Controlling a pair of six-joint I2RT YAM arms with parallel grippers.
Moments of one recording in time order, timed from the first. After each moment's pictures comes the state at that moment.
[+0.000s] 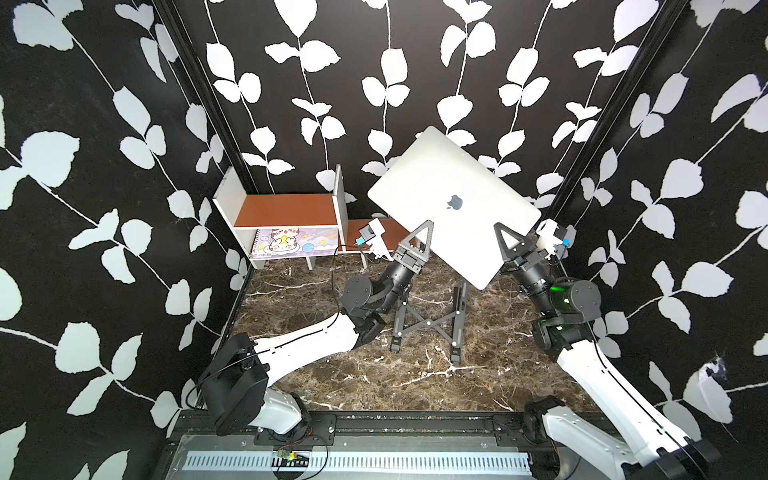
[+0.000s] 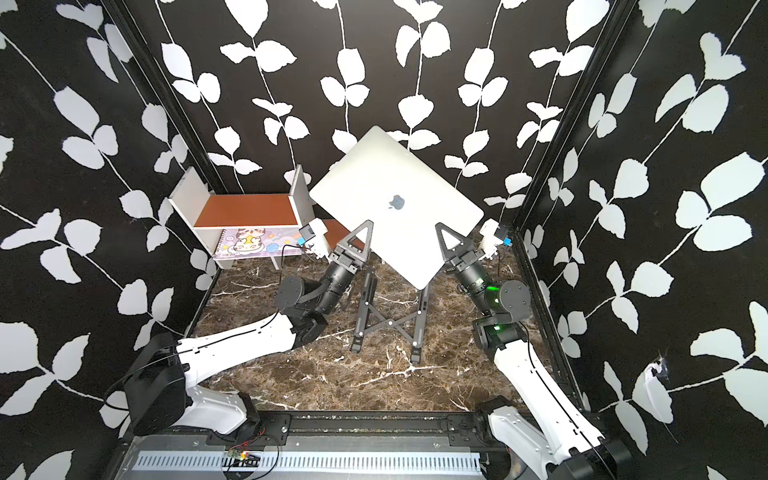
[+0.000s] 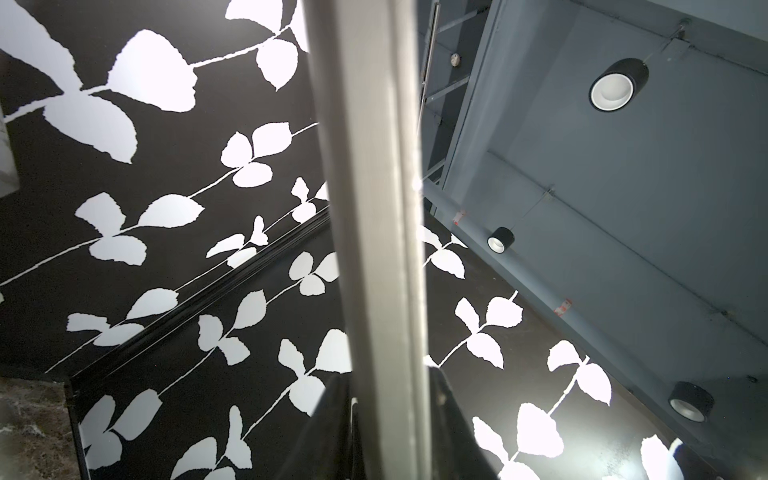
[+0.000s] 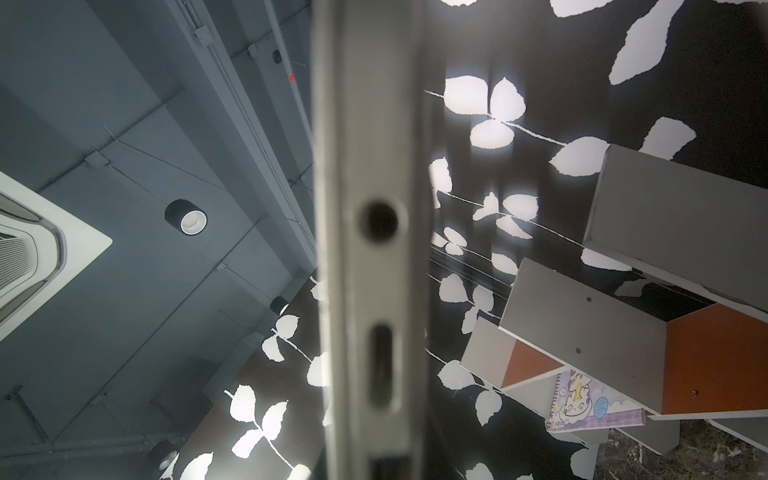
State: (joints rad) left arm -0.95 1.42 0.97 1.10 -0.14 -1.03; right arm 0.32 0.94 0.75 0.77 -0.33 1.50
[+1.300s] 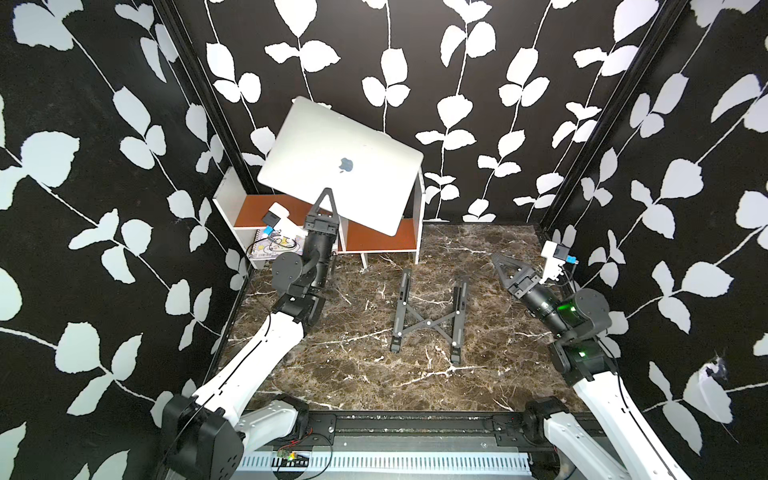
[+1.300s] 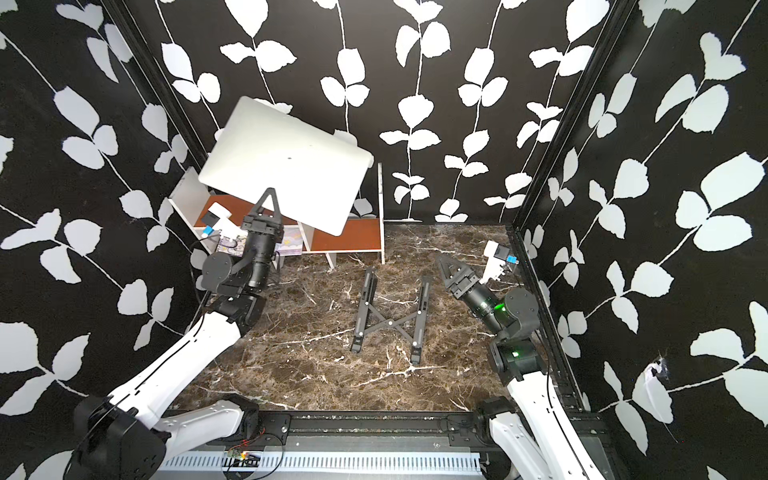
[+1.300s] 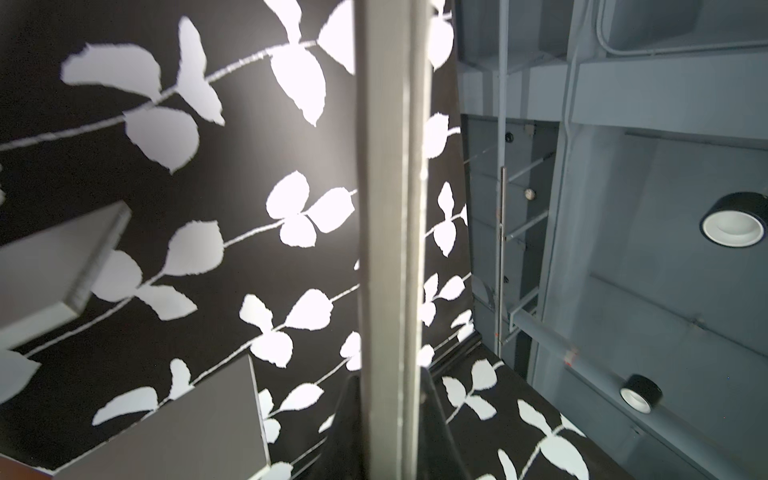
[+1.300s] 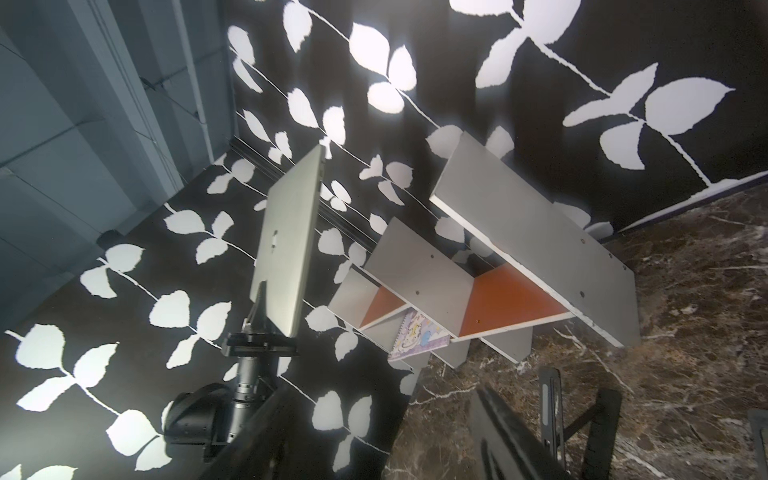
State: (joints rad) left arm -0.39 1.09 0.93 0.72 -0.20 -1.17; right arm 0.23 0.76 0.70 0.24 -0.44 1.05
